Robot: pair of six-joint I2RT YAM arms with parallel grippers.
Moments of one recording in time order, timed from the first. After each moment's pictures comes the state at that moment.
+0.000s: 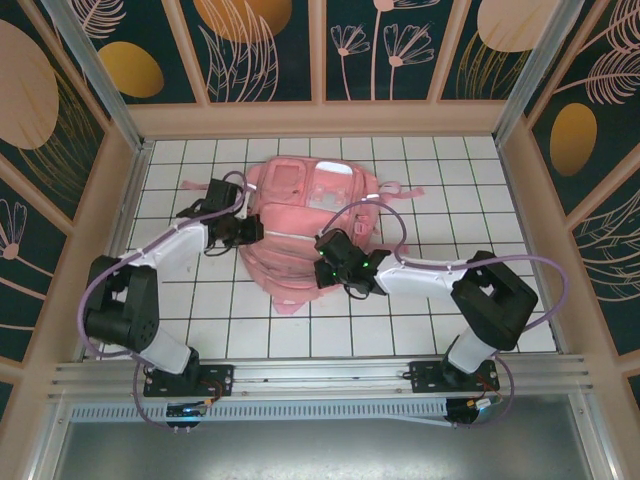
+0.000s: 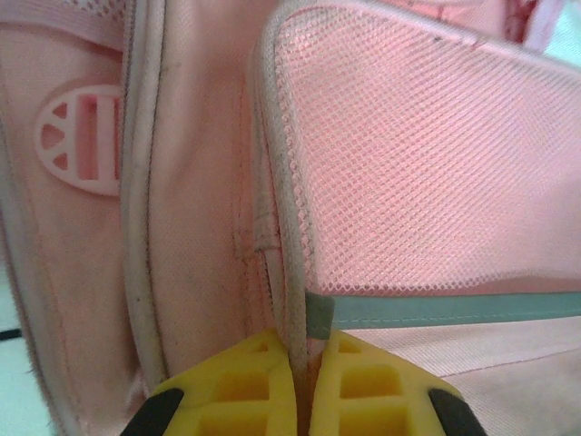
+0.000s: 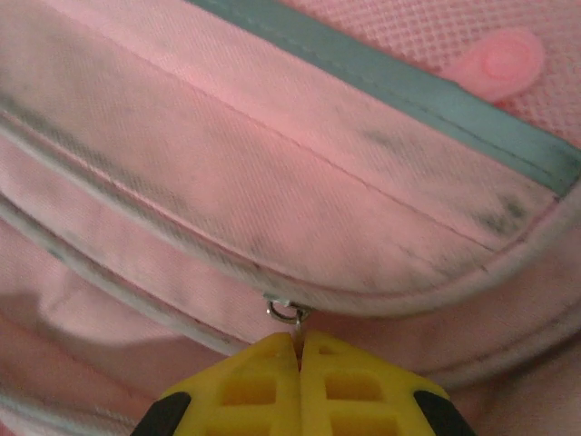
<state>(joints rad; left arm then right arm) -0.27 1.58 1.00 -0.45 0.25 -0.33 0.94 1.61 0.87 -0.17 0.11 0.52</state>
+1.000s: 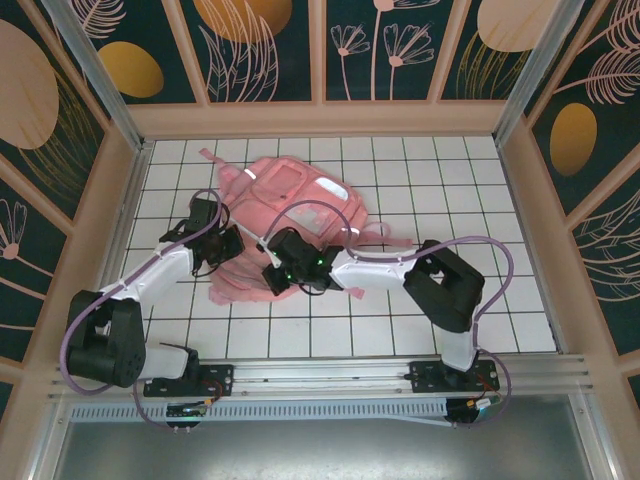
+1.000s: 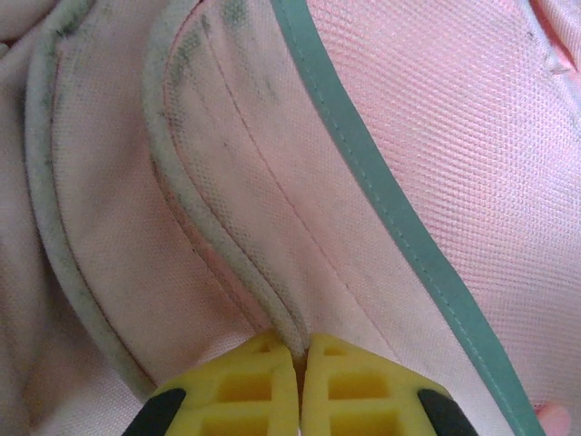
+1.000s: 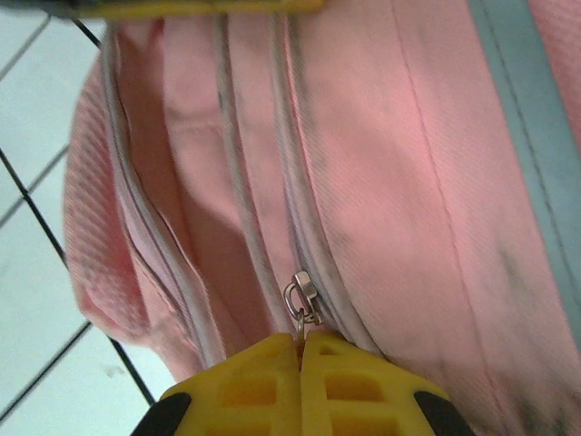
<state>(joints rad) -0.23 1.36 0.78 -0.42 0.12 -0.65 1.09 1.87 1.17 -0.11 -0.07 0.34</state>
